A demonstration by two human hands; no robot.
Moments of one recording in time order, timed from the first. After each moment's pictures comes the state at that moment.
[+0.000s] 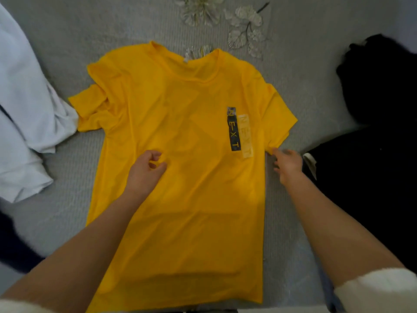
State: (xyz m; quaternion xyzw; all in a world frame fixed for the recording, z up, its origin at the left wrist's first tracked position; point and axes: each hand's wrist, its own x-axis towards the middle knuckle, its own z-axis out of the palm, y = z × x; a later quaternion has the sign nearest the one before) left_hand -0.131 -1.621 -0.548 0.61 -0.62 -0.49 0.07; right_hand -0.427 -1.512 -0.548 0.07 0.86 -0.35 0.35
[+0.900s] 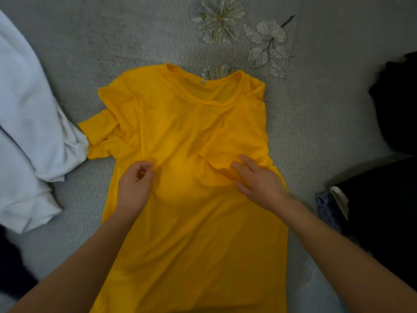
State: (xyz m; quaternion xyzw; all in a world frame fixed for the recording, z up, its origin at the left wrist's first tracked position) left_hand -0.123 -1.676 -0.562 0.69 -0.55 -0.46 0.14; right_hand -0.377 -1.572 -0.556 -0.70 0.69 0.03 0.15
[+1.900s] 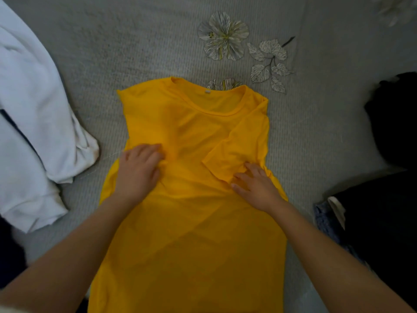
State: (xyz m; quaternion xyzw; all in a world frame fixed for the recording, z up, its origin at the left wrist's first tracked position) left_hand -0.107 -1.712 -0.553 0.42 -0.89 -0.18 0.06; right_hand -0.373 -1.585 -0.553 -0.55 0.74 0.11 0.38
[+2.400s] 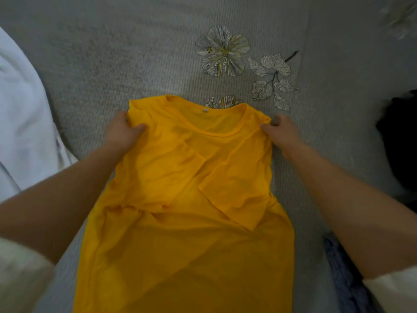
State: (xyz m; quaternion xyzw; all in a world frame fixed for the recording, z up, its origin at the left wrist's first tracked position) left_hand -0.158 -1.852 -0.576 0.70 -0.62 -0.35 0.05; right_hand -0.470 -1.728 -0.556 -0.26 0.86 -0.21 0.38
